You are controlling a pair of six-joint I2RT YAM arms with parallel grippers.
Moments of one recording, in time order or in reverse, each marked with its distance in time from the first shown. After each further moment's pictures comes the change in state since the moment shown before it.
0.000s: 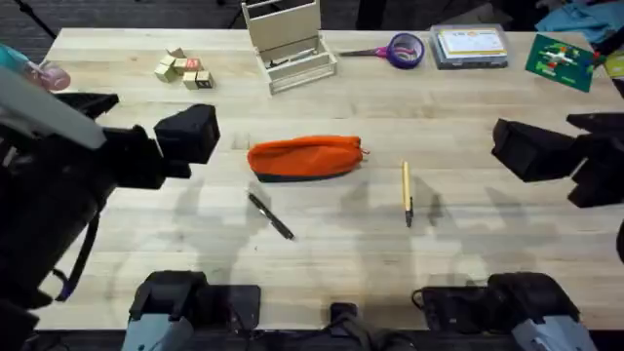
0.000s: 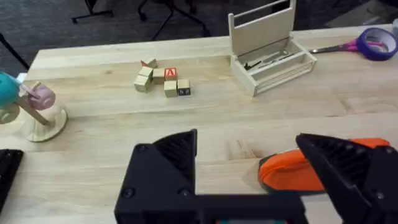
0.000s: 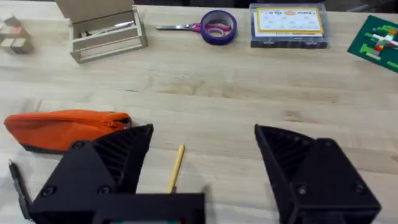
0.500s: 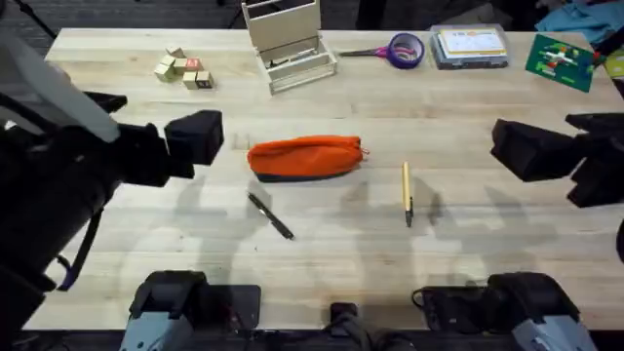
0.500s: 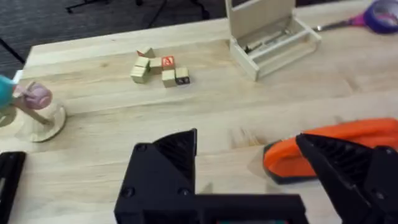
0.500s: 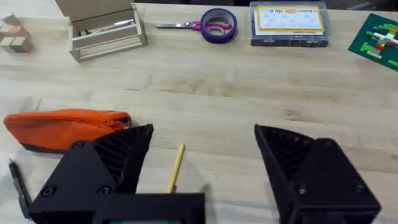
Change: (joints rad) left arm 0.000 0.057 0.010 -0.021 0.008 0.064; right arm 0.000 0.006 0.002 -0.002 0.000 0.000
